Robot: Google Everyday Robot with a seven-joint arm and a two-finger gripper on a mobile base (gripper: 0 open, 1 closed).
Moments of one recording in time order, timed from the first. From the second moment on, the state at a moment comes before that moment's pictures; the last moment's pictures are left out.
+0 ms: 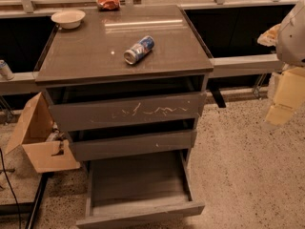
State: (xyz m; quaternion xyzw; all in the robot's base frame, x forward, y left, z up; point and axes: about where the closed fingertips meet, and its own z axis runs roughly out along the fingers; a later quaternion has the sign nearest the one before) arm 0.438 -0.216 0.980 -0.60 0.78 -0.04 0.16
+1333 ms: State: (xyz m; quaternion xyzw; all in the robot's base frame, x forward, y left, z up) arm 0.516 -0.159 0.985 -0.72 0.66 -0.08 0.21
